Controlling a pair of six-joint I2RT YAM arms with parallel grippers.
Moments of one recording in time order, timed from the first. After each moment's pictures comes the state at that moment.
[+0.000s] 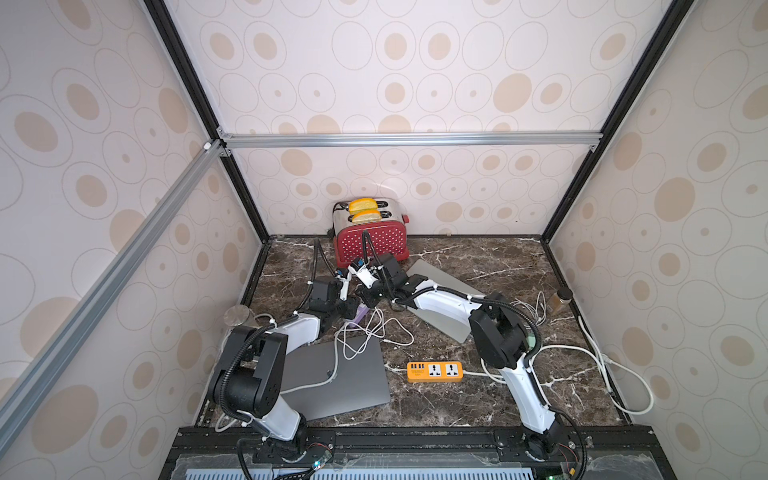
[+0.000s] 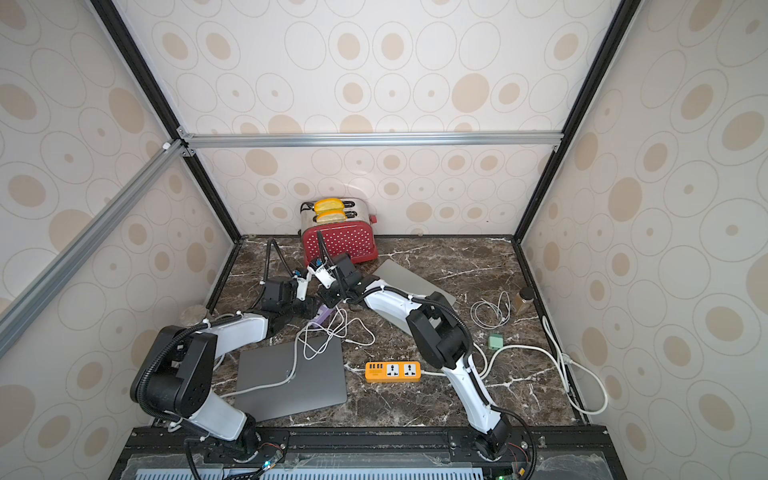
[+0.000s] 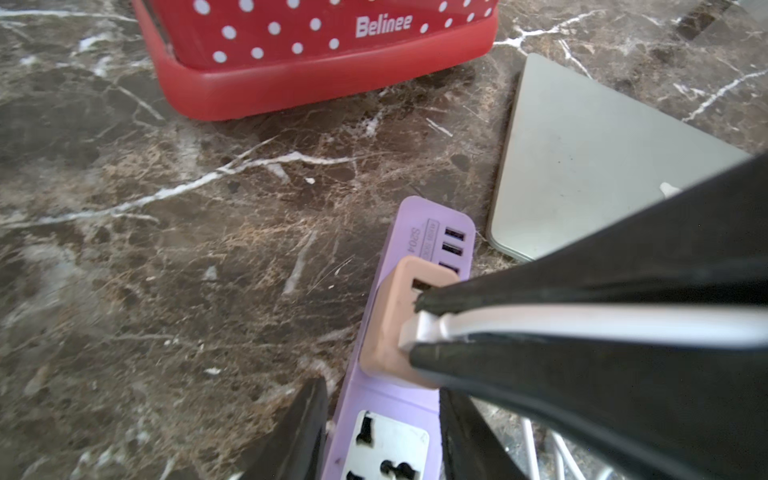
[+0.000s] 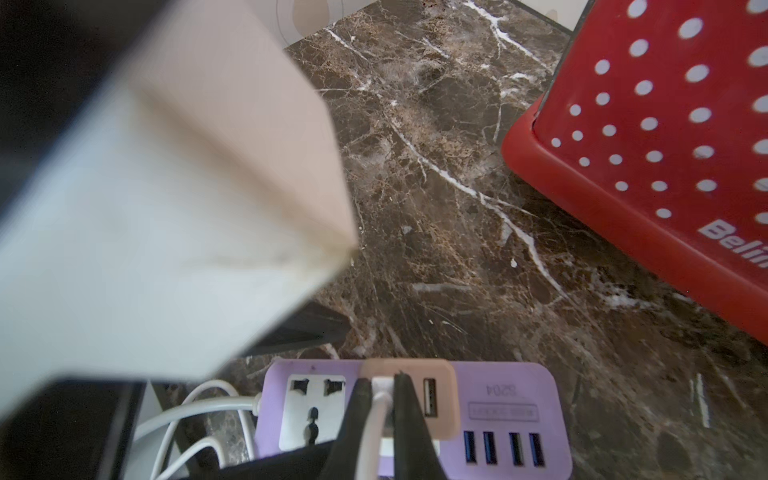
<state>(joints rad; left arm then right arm) -0.23 1.60 0.76 0.14 0.17 -0.08 0.89 2.28 1.82 -0.19 -0.25 -0.06</state>
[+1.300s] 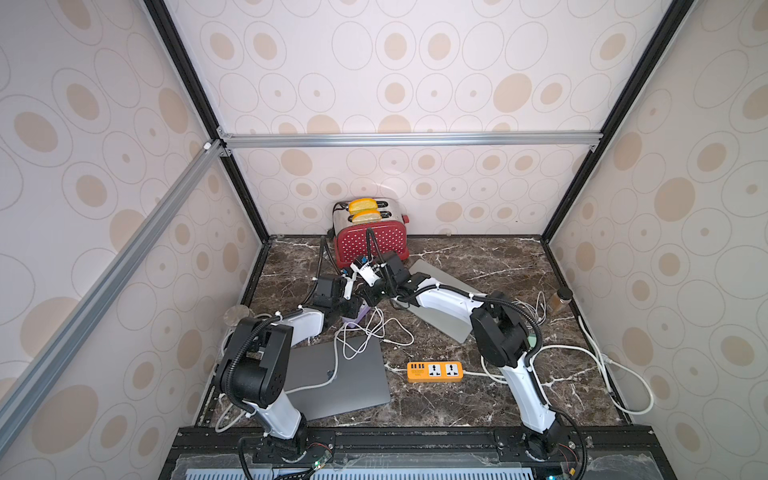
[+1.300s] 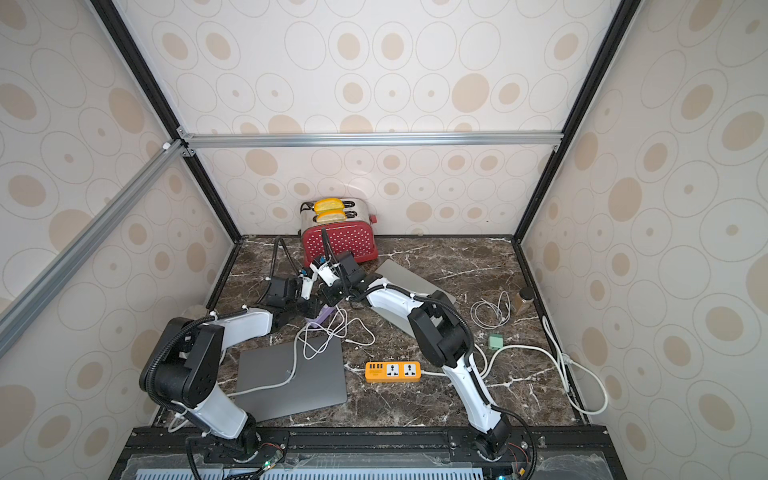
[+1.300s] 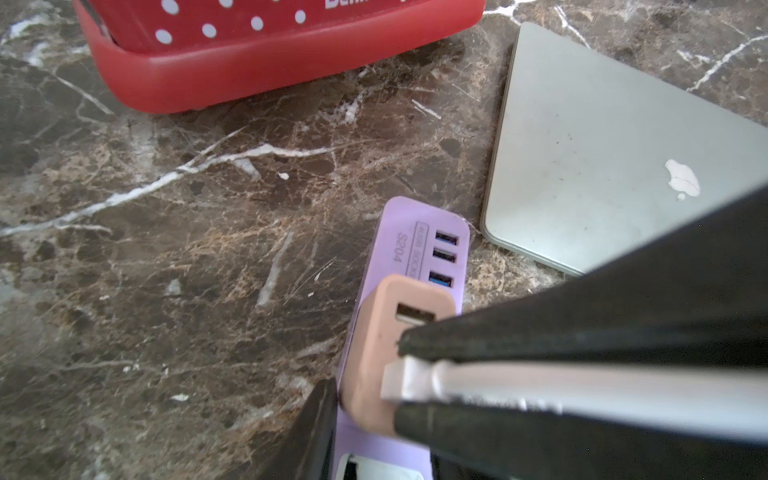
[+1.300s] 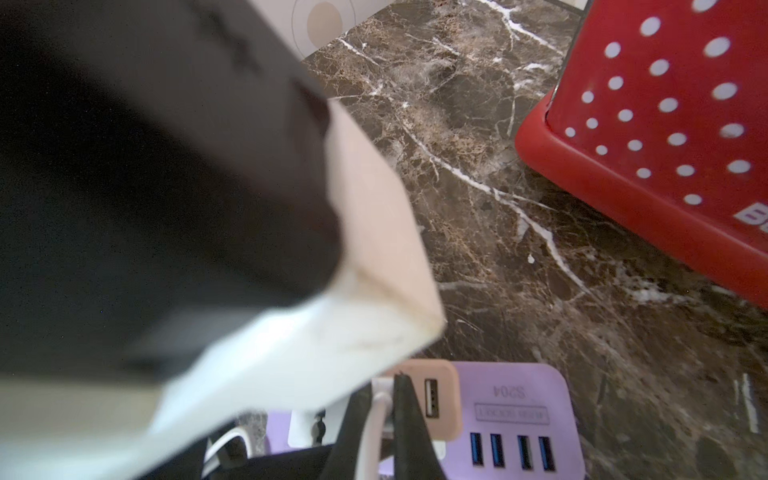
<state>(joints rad) -0.24 1.66 0.81 0.10 0.20 -0.03 0.87 2.28 1.82 -0.19 -0.35 0.00</state>
